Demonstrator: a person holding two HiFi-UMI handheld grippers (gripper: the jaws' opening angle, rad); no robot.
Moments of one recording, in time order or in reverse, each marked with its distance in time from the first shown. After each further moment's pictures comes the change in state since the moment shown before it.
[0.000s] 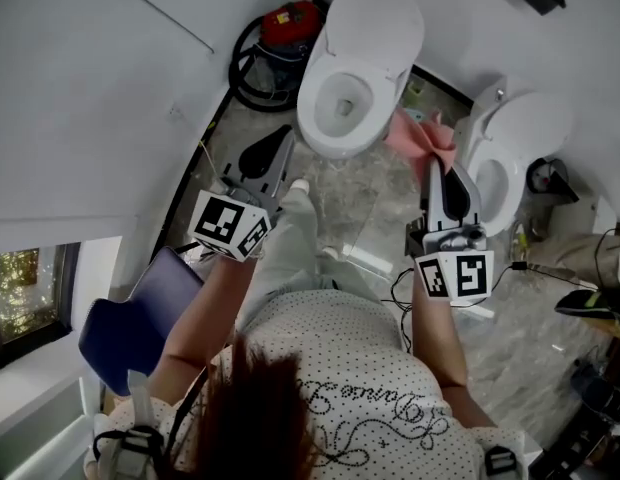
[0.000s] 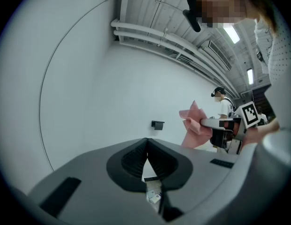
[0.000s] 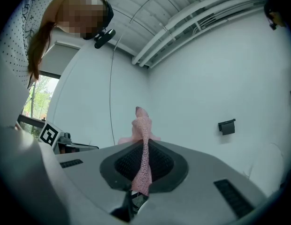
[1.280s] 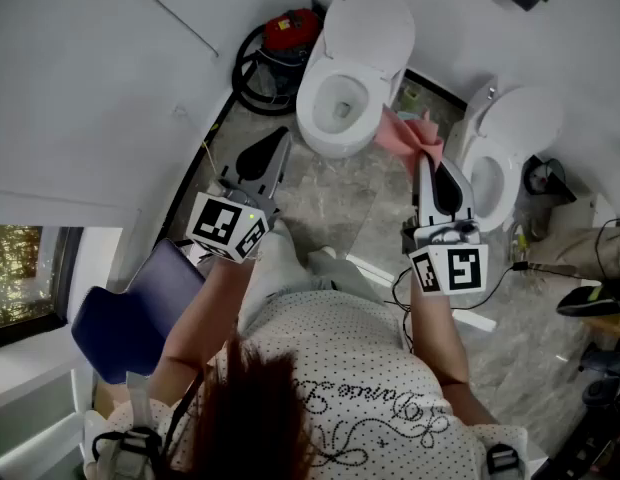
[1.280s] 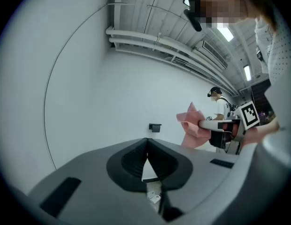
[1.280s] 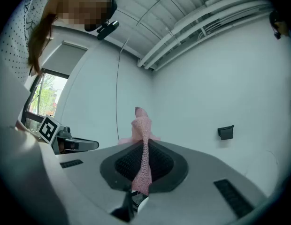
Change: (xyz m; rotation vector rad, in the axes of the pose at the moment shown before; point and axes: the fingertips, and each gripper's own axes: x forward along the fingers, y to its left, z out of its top) left arm -0.047 -0.063 0.018 0.050 -0.025 0.024; right arm -0.064 0.017 0.020 -0.051 -0.009 0.036
